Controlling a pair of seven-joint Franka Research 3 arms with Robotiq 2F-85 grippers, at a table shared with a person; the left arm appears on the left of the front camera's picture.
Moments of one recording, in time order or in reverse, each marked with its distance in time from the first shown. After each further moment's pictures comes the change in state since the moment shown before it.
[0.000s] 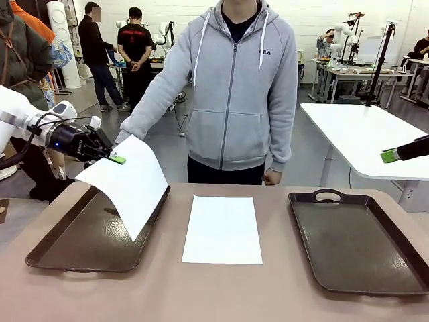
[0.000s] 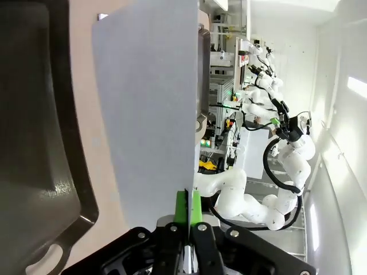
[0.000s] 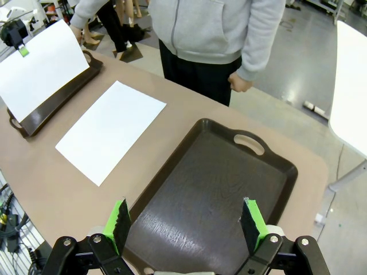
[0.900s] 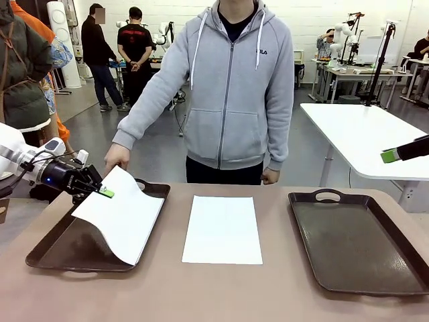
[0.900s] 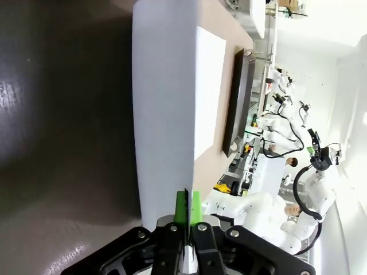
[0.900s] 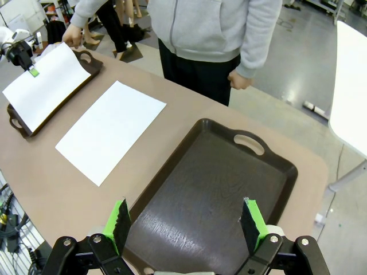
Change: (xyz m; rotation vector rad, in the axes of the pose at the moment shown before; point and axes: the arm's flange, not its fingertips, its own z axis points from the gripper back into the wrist) left arm -0.013 0.104 0.005 0.090 -0.089 0.095; right arm 0.000 0.000 0.000 0.000 0.000 0.000
